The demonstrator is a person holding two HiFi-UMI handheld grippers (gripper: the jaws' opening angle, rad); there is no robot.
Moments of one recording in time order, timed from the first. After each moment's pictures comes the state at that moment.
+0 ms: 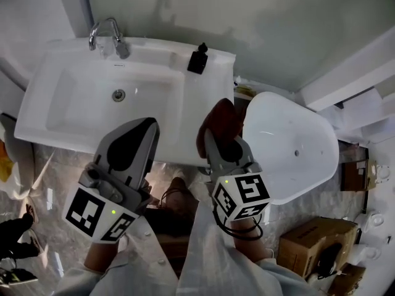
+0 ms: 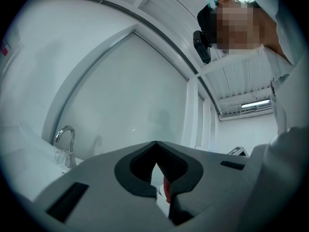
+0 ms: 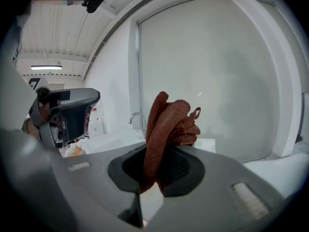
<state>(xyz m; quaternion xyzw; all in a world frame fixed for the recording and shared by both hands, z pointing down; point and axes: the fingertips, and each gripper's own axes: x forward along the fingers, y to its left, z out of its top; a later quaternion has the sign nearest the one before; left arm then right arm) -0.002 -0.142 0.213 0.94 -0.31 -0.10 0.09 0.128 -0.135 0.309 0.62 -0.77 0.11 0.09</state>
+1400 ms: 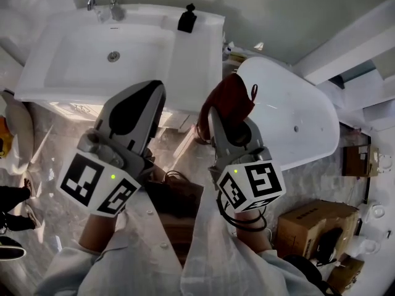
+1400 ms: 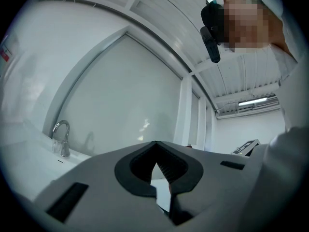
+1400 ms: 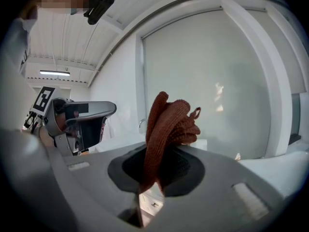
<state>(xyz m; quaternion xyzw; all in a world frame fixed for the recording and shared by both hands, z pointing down) 0.045 -0.006 0.210 0.94 -0.31 -0.09 0.10 0.156 0.021 0.277 0.62 -0.78 0.08 0.05</state>
